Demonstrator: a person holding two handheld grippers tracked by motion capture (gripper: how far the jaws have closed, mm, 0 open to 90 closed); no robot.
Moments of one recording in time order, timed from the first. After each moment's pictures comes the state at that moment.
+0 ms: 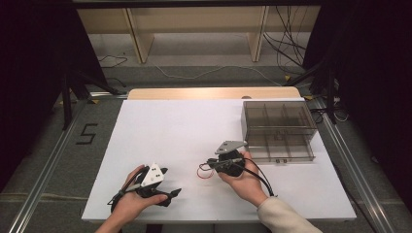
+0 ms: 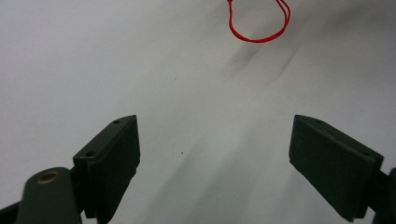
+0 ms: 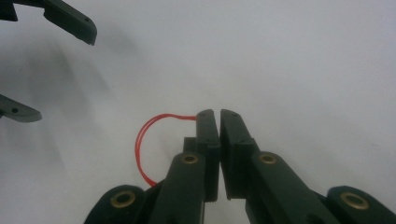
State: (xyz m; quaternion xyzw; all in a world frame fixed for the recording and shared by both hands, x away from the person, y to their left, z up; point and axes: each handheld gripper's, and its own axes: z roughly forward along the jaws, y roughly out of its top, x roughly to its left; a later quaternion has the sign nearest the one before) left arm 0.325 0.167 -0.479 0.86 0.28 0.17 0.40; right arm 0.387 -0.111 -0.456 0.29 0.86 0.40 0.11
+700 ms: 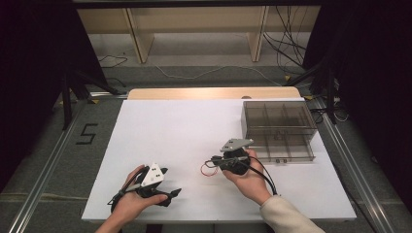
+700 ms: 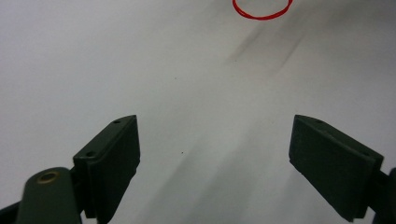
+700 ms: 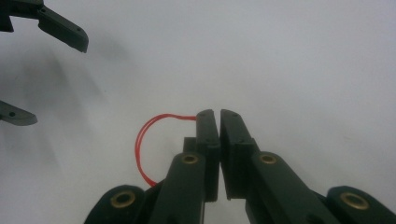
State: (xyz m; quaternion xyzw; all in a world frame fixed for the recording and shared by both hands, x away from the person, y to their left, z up) left arm 0.325 0.167 -0.479 0.86 0.28 0.17 0.40; right arm 0.388 -0.124 -0.449 0.31 0.85 0.41 0.12
